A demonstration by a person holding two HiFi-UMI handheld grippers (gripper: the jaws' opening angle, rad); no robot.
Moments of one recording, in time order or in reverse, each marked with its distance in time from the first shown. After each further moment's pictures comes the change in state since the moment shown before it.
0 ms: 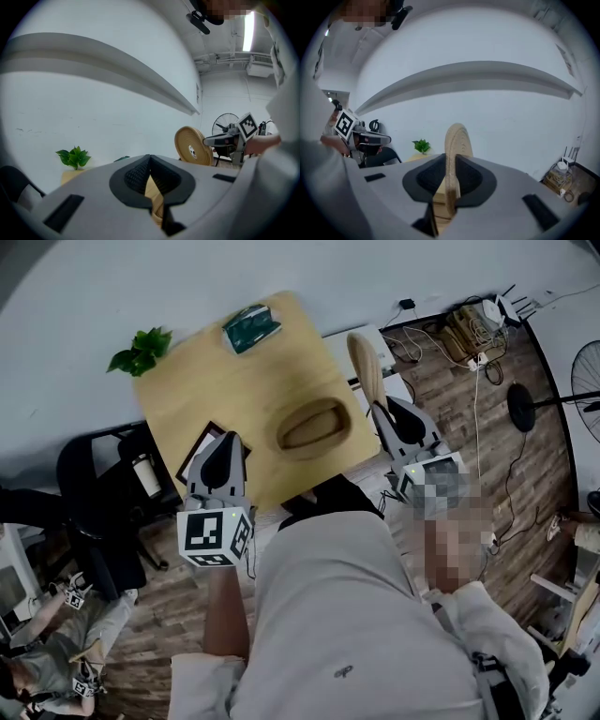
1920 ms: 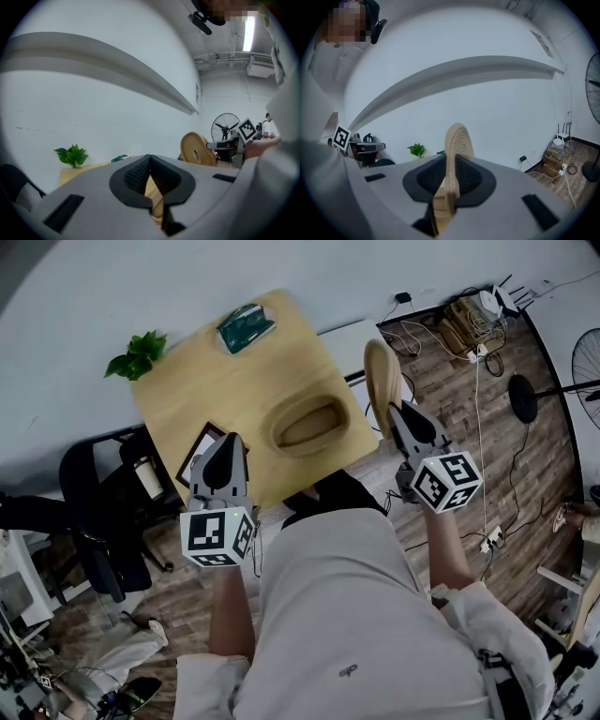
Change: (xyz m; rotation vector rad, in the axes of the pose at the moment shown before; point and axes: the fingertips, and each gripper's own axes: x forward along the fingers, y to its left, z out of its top) left arm 0.003 -0.015 -0.005 -0.005 0.011 -0.006; right arm -0.027 -0.038 -0.035 0.225 -0.004 -0.046
